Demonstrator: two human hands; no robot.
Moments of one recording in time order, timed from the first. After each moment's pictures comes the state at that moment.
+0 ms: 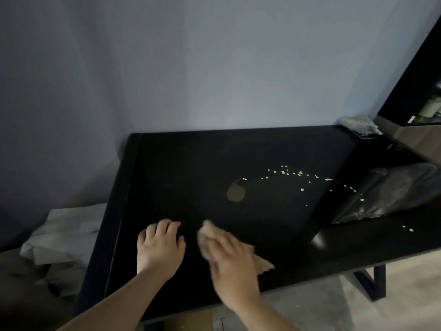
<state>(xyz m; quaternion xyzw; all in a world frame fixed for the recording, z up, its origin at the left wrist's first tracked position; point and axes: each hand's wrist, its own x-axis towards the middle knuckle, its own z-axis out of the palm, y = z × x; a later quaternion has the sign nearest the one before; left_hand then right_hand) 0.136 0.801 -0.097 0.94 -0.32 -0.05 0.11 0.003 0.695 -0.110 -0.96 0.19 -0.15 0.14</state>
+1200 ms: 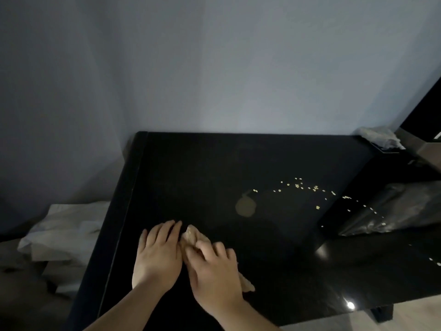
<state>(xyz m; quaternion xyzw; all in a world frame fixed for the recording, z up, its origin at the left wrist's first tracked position) 0.160 0.790 -0.098 0.95 -0.29 -0.07 0.12 0.059 0.698 -0.115 -0.98 0.13 -0.16 0.07</state>
